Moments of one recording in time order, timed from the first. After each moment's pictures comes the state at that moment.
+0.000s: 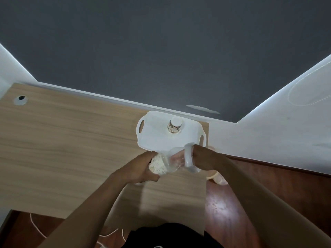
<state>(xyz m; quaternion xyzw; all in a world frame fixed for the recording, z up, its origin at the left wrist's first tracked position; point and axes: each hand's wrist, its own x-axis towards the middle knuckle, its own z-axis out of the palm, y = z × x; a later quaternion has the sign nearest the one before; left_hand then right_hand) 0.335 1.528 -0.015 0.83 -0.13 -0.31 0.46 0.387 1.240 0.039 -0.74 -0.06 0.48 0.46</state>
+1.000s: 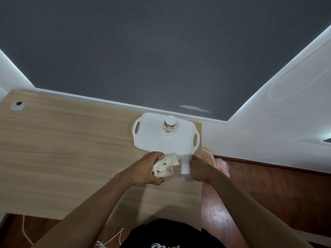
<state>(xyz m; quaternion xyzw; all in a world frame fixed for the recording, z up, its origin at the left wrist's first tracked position) 0.305 1.503 0.002 0.86 -0.17 -0.28 0.40 0.306 1.234 0.053 -0.88 -0.12 0.32 0.33</state>
